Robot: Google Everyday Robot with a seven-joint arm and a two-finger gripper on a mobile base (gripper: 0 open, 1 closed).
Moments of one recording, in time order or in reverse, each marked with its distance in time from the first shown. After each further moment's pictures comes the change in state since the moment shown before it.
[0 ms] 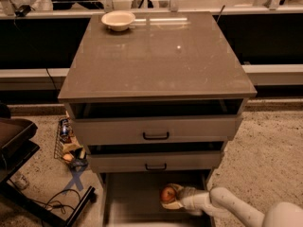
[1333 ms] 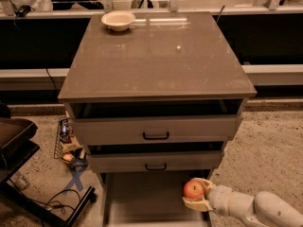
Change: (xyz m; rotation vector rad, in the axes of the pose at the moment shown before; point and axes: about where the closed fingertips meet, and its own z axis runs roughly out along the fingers) arm -0.182 0.069 -0.180 0.188 0.006 0.078
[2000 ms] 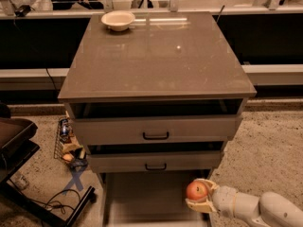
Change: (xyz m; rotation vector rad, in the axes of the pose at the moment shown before) arm -0.005 0.005 -0.014 -0.012 -0.003 -0.003
